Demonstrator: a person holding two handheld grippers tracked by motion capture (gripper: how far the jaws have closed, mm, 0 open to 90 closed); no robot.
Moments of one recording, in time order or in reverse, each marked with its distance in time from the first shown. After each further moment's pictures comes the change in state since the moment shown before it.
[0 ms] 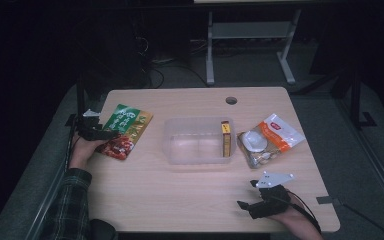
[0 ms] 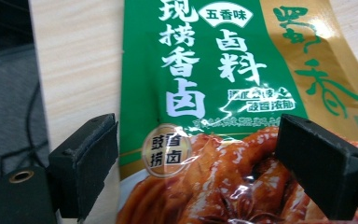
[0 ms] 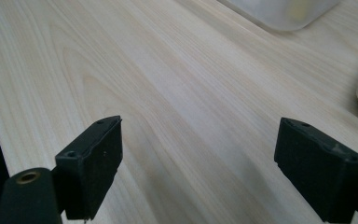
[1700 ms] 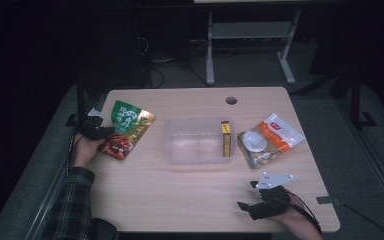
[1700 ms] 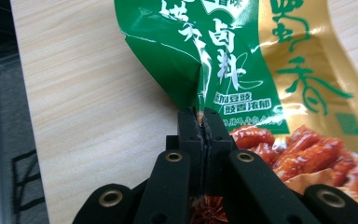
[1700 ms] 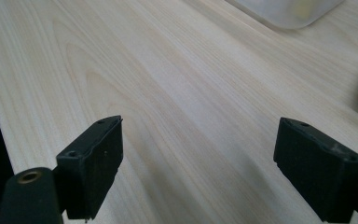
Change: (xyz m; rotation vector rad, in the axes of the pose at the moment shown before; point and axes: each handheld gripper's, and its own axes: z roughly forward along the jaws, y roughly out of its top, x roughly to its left) left arm -0.015 0.008 -0.010 0.025 0.005 0.070; right arm 0.001 -0.001 0.000 0.006 0.007 -0.005
